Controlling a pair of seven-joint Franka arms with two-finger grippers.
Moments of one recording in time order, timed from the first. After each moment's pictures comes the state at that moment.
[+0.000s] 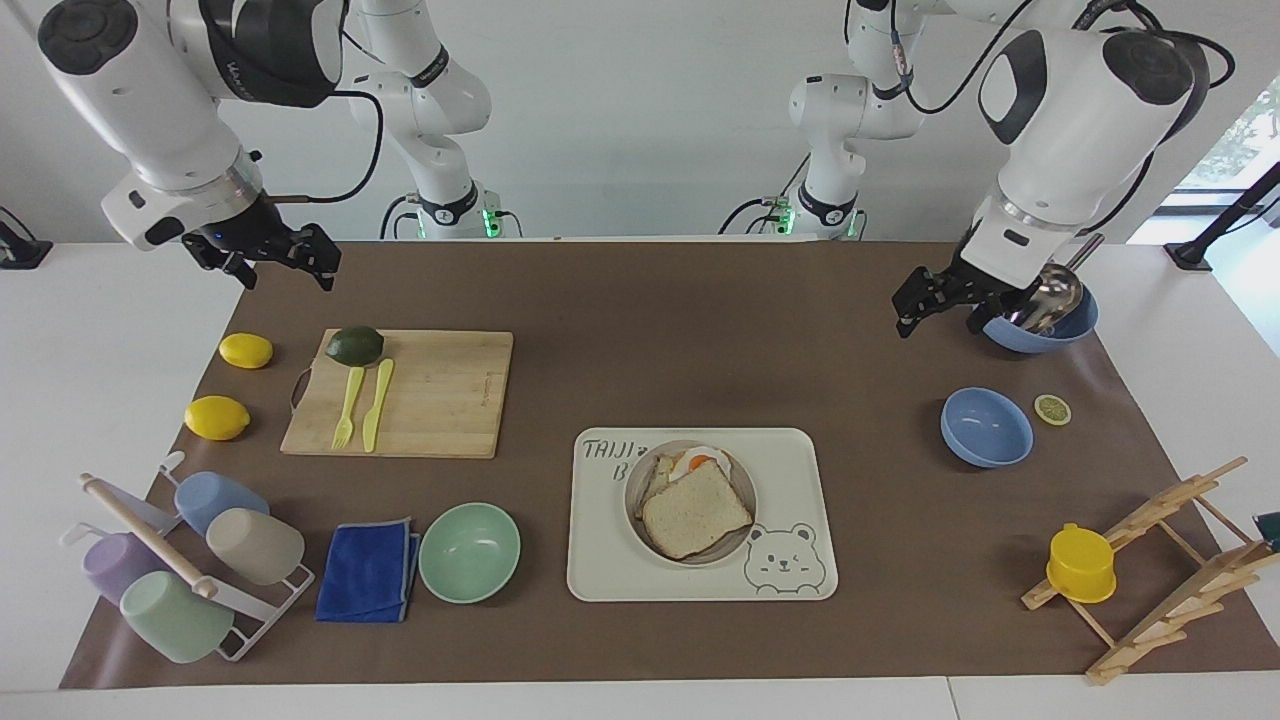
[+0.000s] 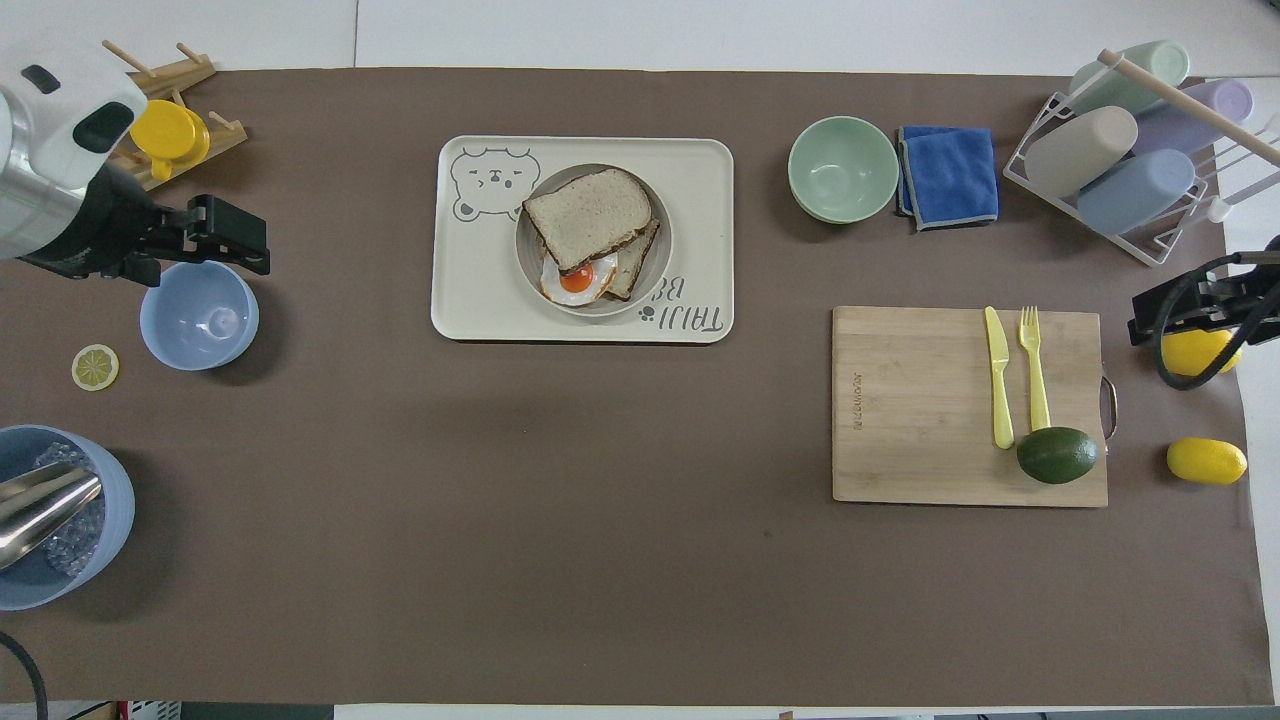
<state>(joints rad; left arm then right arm) -0.22 0.10 0.04 -1.49 -0.06 1.56 -0.18 0.00 0.04 -0.07 -1.59 -0.04 1.48 -0.04</state>
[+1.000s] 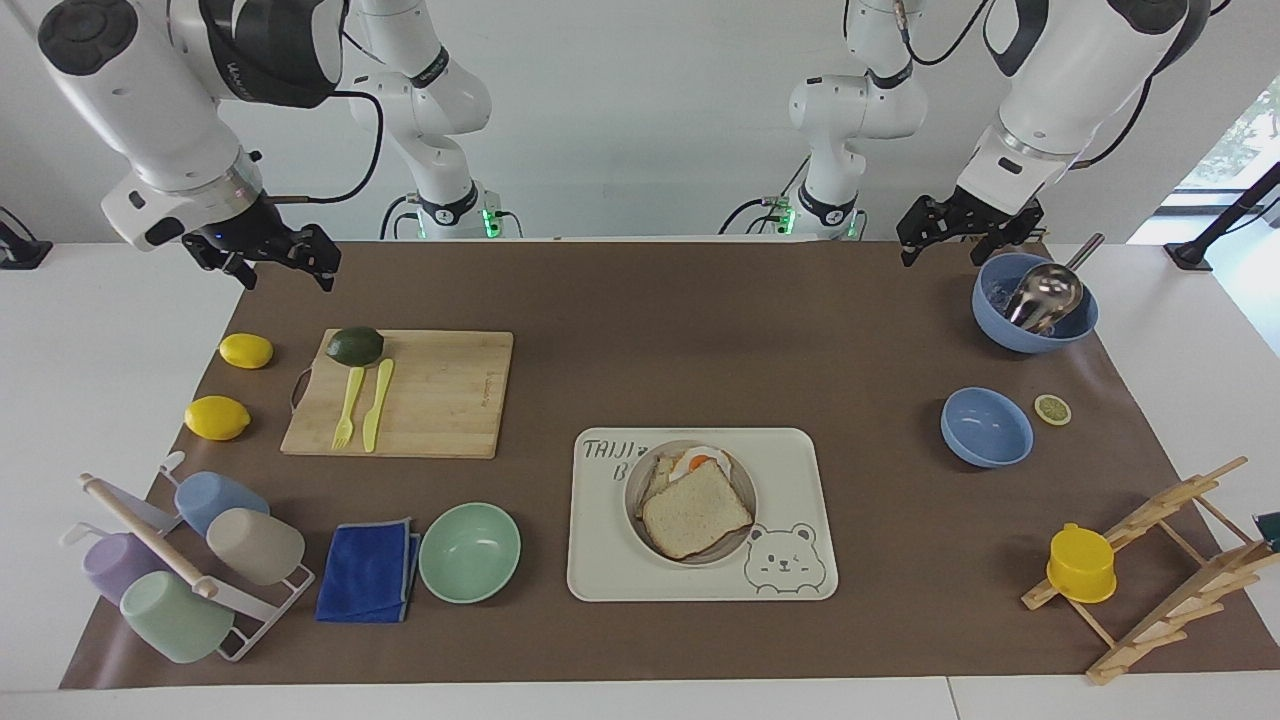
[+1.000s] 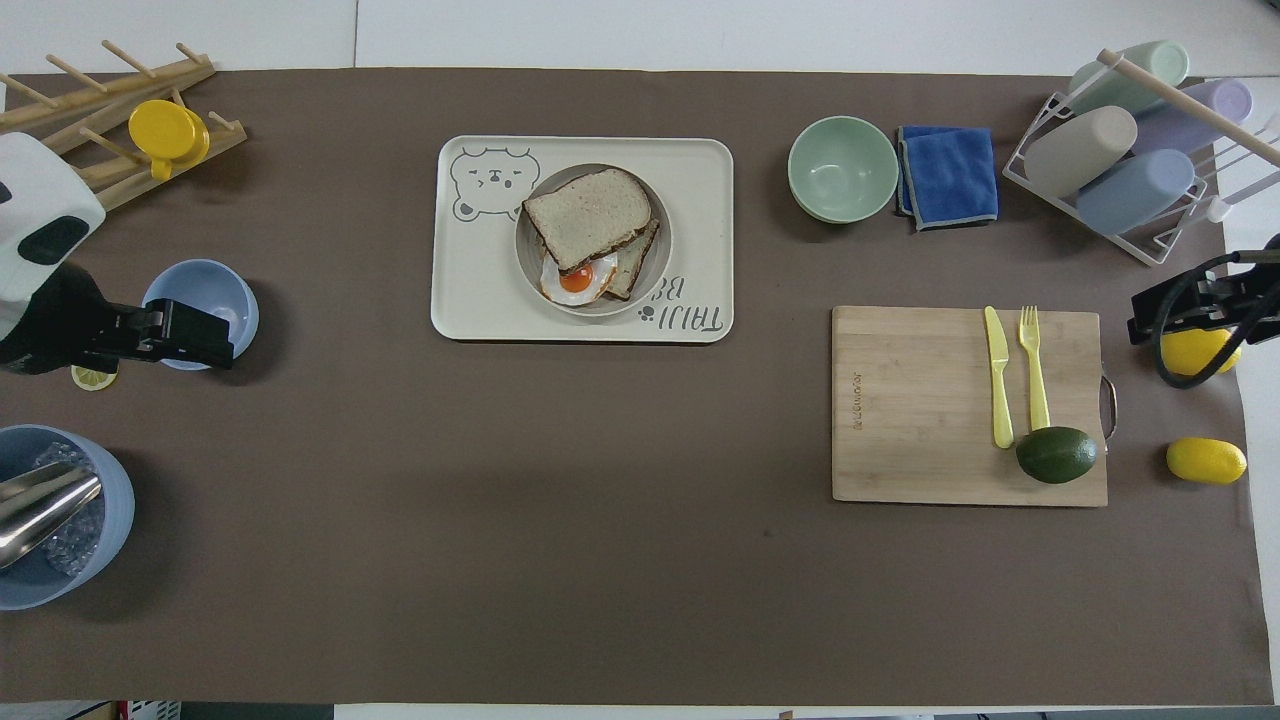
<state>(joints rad) -0.17 -0.06 0.00 -1.65 -0.03 1.50 -0.11 0.00 0.04 -0.07 -1.59 -0.04 1.48 -0.04</state>
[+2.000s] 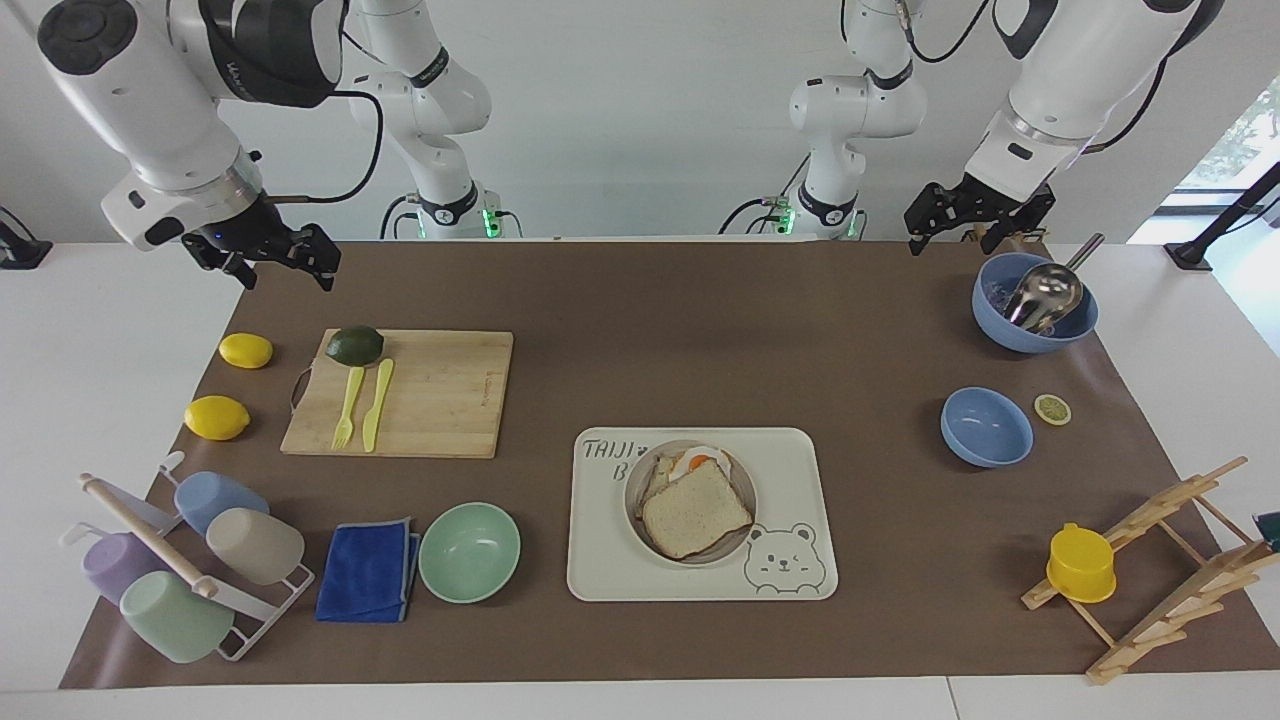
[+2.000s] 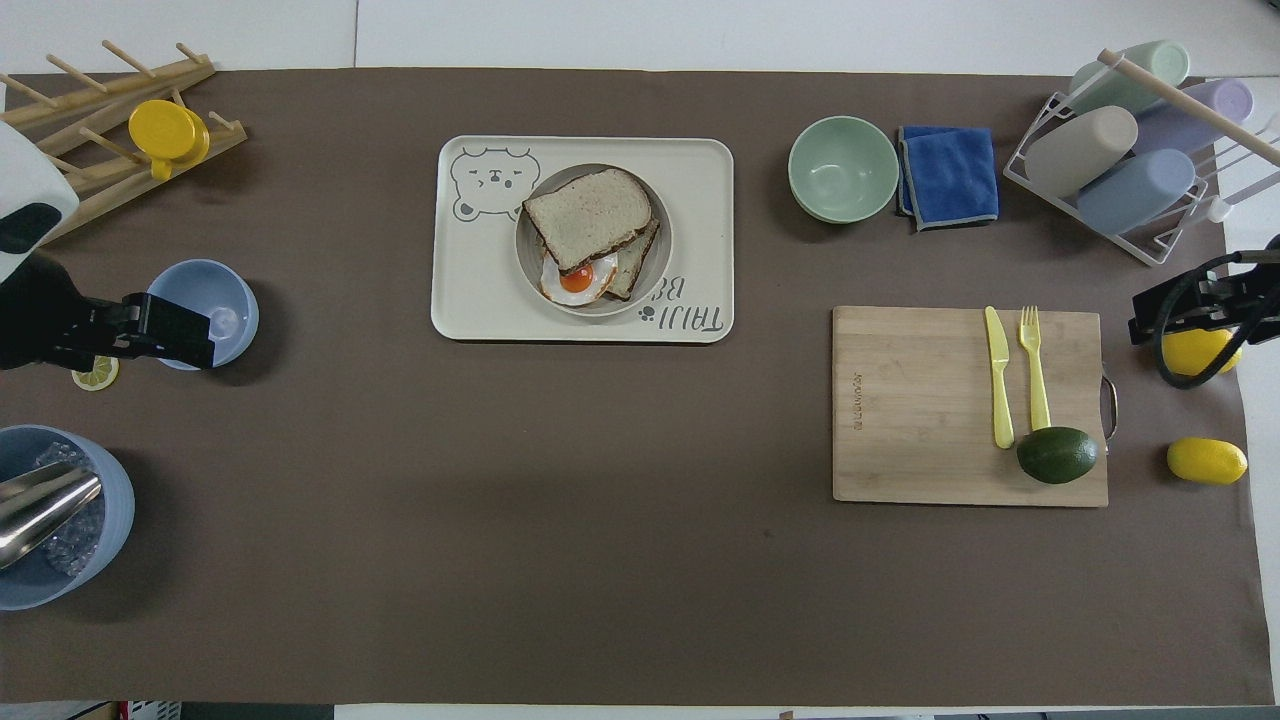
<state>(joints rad) -0.12 -0.04 -0.04 -1.58 -0.03 1.44 -0.10 0.00 0.04 -0.07 -1.59 -0.04 1.48 -0.04</state>
